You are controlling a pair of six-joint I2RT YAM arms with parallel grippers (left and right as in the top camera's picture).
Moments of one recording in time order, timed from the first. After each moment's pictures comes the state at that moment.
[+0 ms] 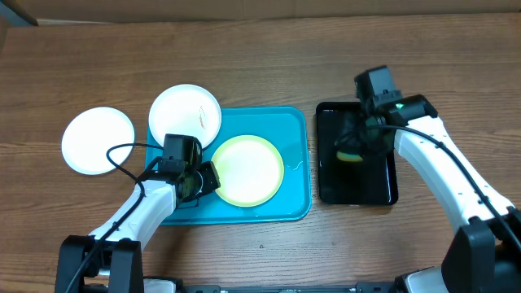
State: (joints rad) left arm -0.12 1.49 0.63 -0.36 0.23 -0.49; right arm 0.26 1.63 1.24 -0.90 -0.04 0.46
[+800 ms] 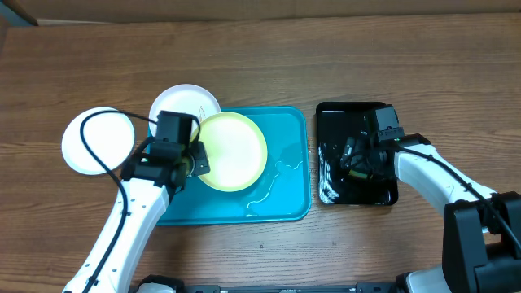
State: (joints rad) left arm -0.19 1.30 0.92 -0.73 -0.12 -0.39; right arm 0.19 1.65 0.87 -0.51 0.06 0.46
